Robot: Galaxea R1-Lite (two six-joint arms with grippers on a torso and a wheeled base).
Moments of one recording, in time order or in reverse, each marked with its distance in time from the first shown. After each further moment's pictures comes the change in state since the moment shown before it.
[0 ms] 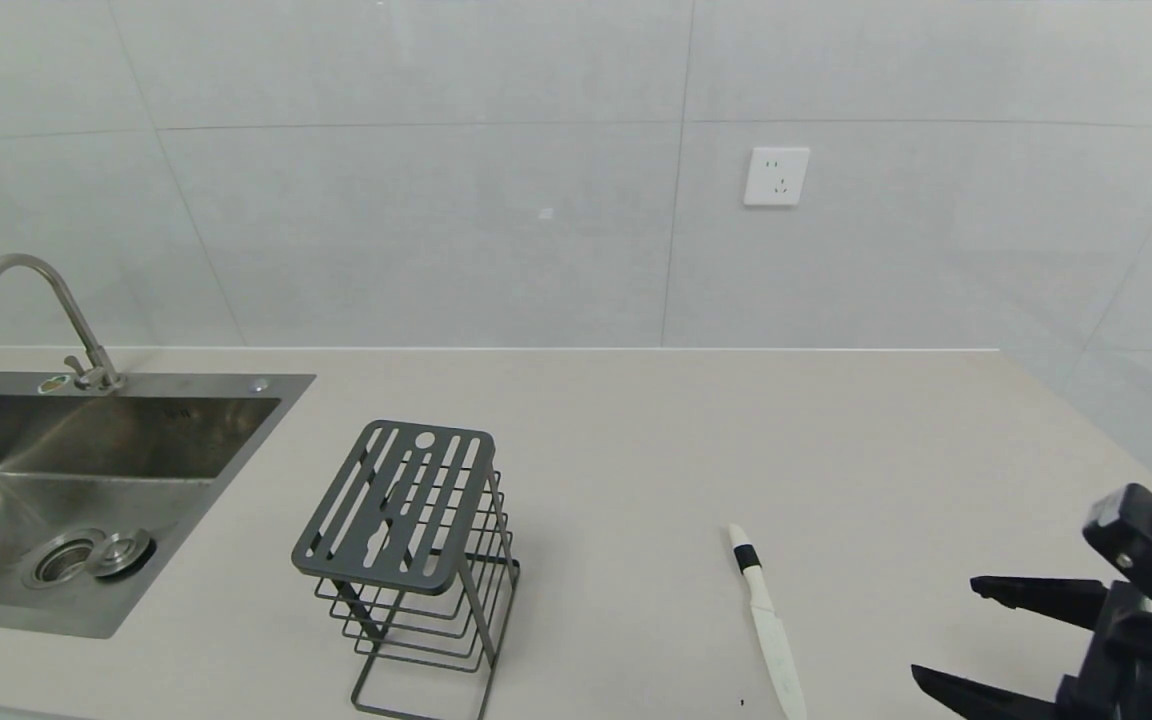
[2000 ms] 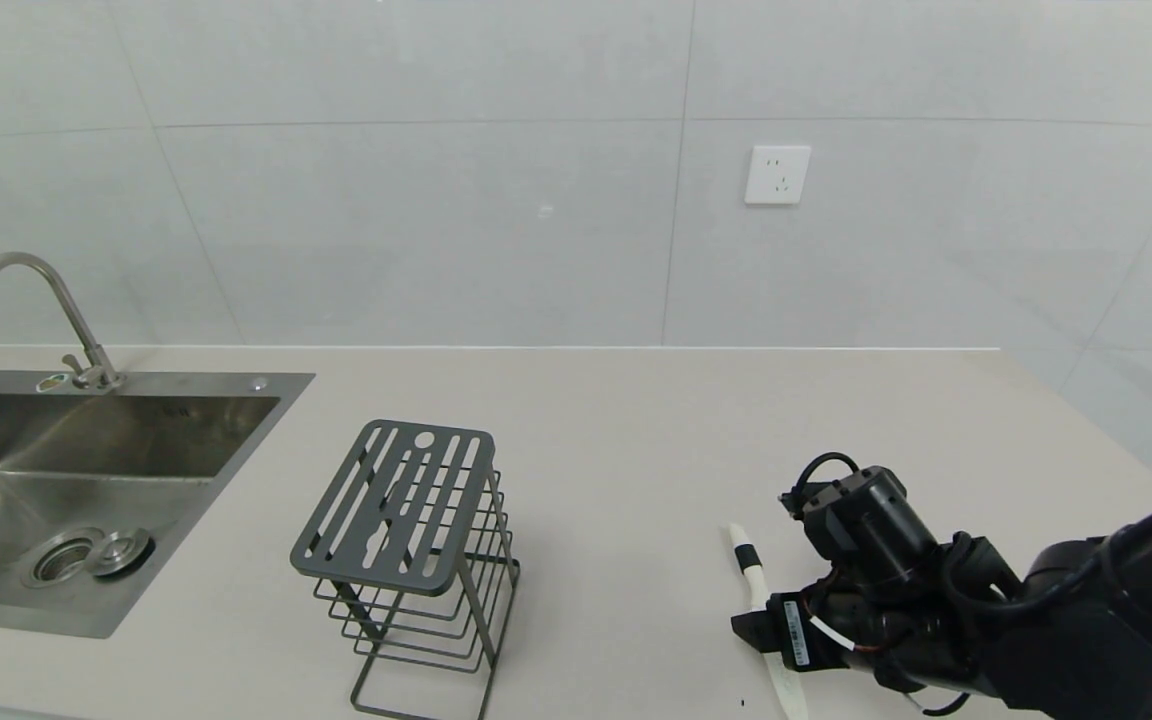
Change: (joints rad) left arm 0.000 0.000 0.000 0.000 0.008 0.003; right arm 0.309 0.738 -0.325 0.002 -0.465 0.586
